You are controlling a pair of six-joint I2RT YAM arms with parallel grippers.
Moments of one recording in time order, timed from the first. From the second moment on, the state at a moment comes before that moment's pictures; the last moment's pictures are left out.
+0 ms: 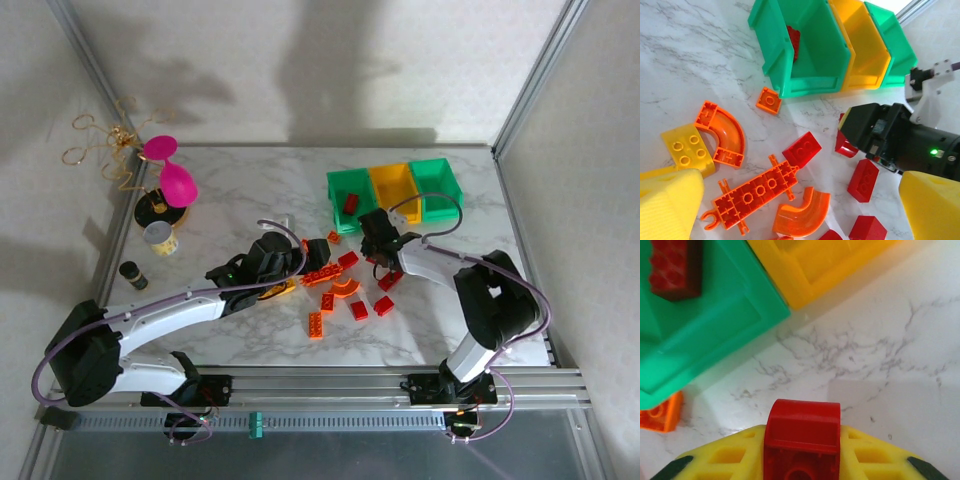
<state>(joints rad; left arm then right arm) -0.82 1.28 0.77 0.00 -0.24 -0.78 0.58 1.64 0.94 -0.28 0.31 0.85</state>
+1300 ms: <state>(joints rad) -0.79 1.27 0.84 -0.01 -0.25 -0.75 0.50 1.59 1.14 -0.26 0.25 0.52</state>
